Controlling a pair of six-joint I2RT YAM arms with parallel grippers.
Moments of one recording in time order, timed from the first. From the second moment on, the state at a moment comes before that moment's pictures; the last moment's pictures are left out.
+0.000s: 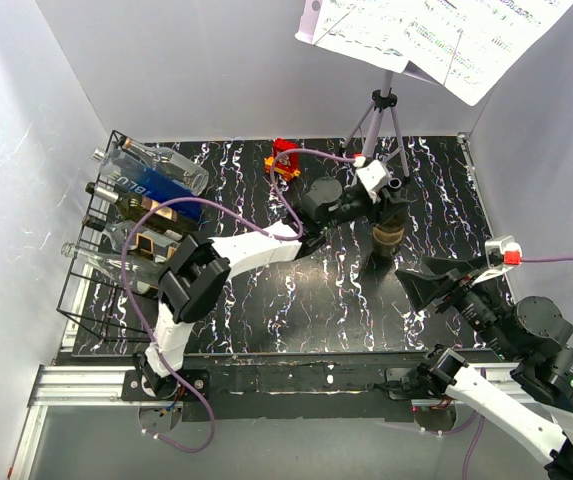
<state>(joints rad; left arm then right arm) -0.92 2.02 1.52 0.68 0.31 -0.04 0.85 0.22 0.87 -0.65 0.25 0.36</state>
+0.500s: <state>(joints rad) -0.97 2.15 1.69 0.61 0.29 -0.06 0.85 0.21 0.87 -0.67 0.27 0.34</state>
